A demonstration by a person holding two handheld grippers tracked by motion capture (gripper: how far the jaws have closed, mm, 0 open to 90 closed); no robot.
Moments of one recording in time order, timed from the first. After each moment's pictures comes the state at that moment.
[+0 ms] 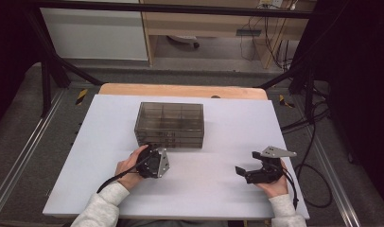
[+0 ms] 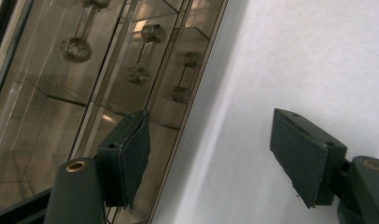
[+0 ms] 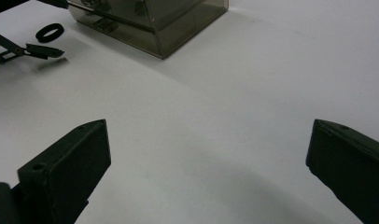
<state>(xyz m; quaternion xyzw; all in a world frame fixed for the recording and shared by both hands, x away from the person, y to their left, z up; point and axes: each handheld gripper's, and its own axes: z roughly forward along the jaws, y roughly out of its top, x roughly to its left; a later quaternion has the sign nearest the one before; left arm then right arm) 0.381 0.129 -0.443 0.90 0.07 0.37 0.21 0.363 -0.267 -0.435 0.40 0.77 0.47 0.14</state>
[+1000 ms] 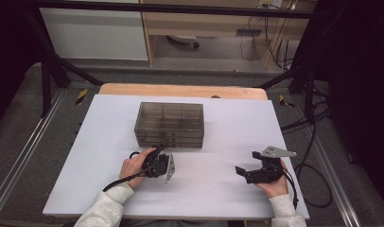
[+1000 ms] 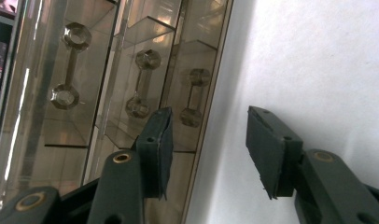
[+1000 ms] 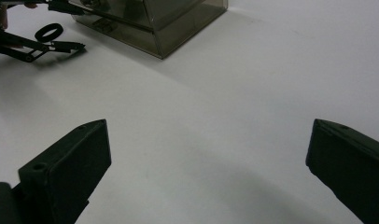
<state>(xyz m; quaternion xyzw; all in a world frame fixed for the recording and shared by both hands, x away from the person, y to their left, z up) 0.384 0.114 -0.459 0.88 0.01 0.45 0.17 0.363 -0.267 -0.434 0.40 0.77 0.47 0.14</state>
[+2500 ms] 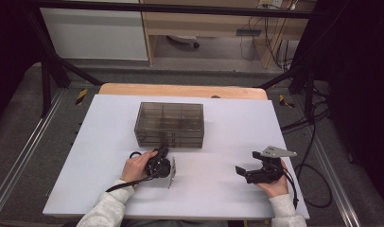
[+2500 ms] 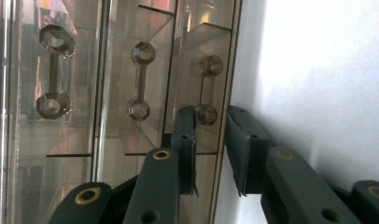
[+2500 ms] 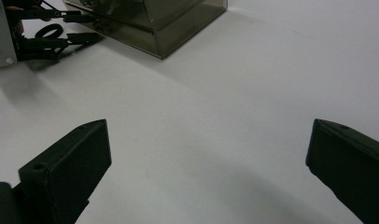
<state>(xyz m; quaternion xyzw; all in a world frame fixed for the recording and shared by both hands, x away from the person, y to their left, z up) 0.388 0.110 -0.487 0.83 -0.03 0.54 0.12 0.363 -0.267 -0.434 0.41 0.77 0.47 0.14</state>
